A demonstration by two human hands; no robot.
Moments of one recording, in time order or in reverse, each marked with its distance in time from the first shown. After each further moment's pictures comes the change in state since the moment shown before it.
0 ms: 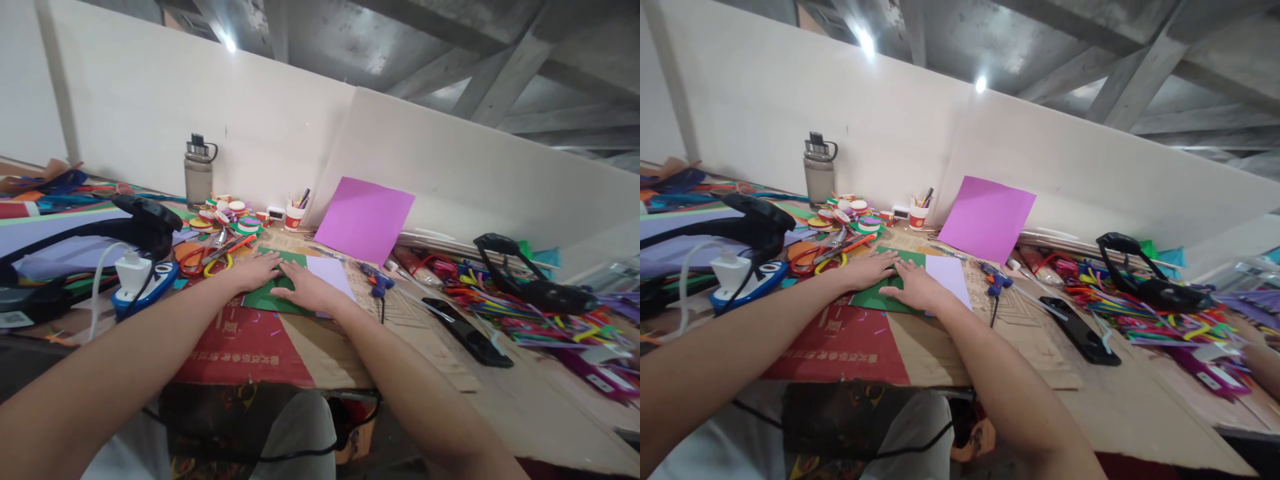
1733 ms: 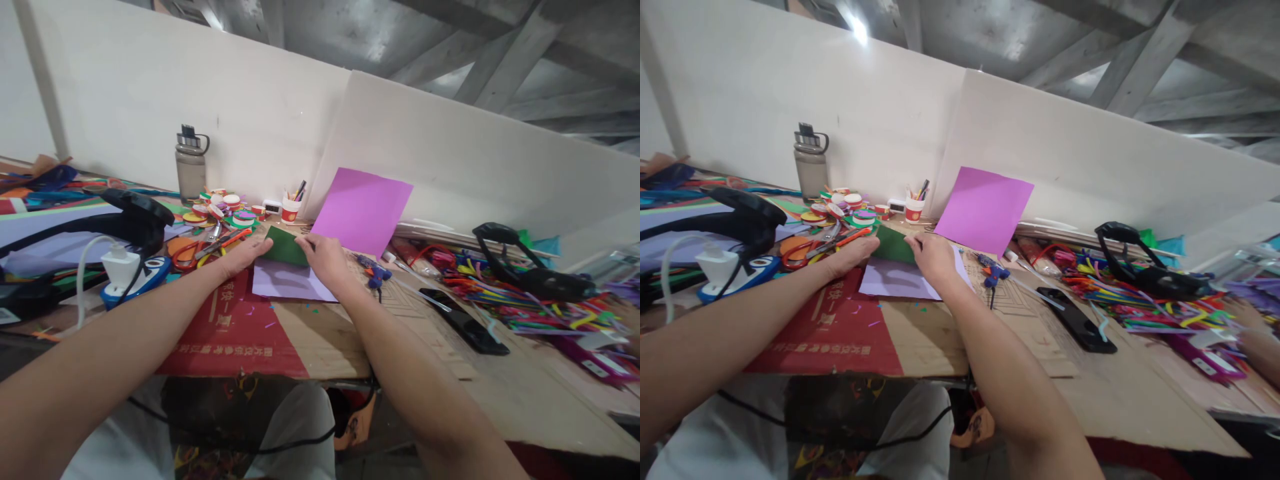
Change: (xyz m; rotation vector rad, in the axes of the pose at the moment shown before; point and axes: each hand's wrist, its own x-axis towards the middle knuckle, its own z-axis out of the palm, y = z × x) left_hand -0.011 0.004 -0.029 -0.613 0.312 -0.045; right_hand -0.008 0.008 -0.042 -0.163 0.539 0.237
